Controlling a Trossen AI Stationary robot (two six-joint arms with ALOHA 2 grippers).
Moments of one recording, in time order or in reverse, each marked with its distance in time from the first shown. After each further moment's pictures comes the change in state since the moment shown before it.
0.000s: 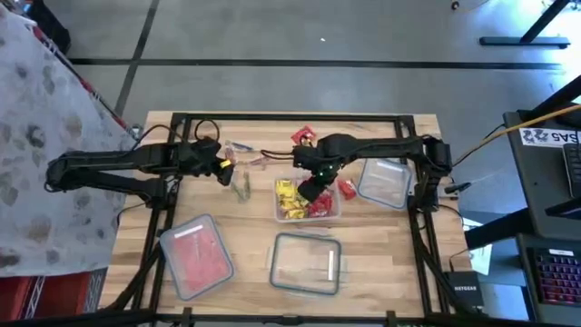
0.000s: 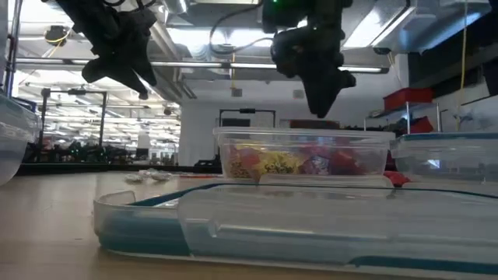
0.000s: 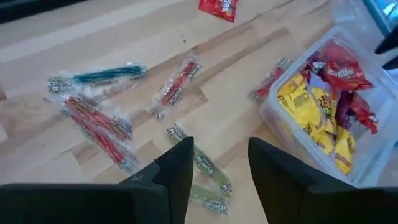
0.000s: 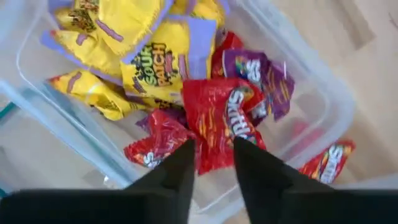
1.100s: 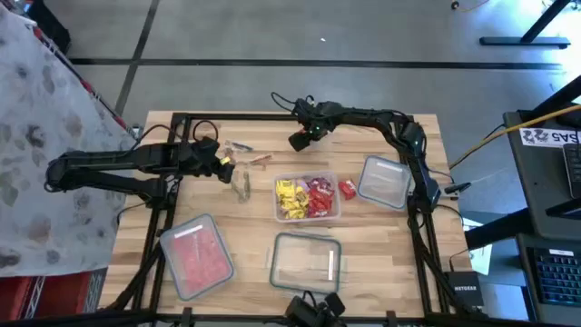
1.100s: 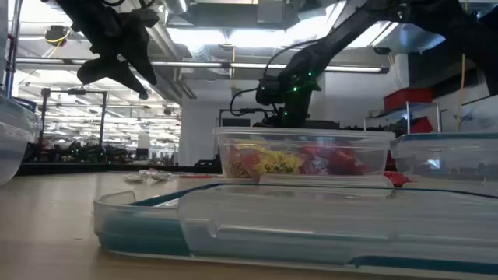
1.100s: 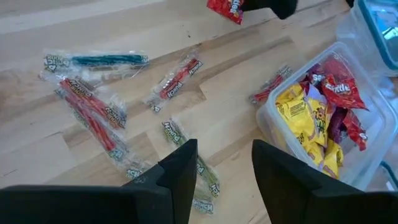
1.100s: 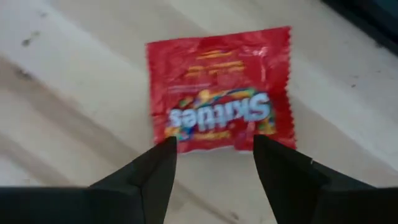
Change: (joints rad) left arm 0.000 0.000 0.000 -0.001 0.013 -0.128; right arm -0.423 0.315 0.053 0.448 0.125 -0.169
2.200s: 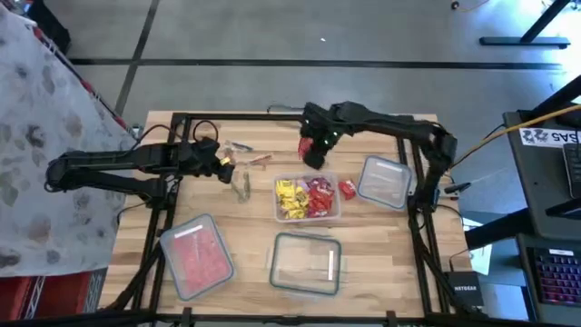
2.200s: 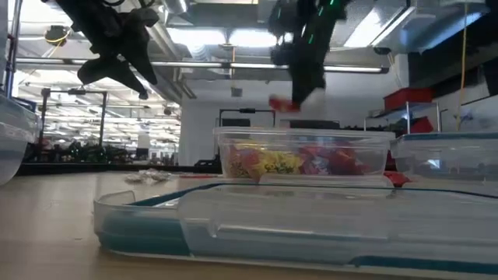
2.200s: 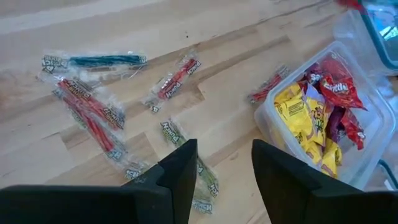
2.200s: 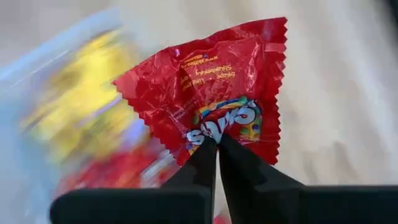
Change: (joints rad) left arm -0.001 0.000 0.000 0.002 0.002 0.012; right arm 0.235 -0.377 -0.010 -0.352 -0.151 -0.397
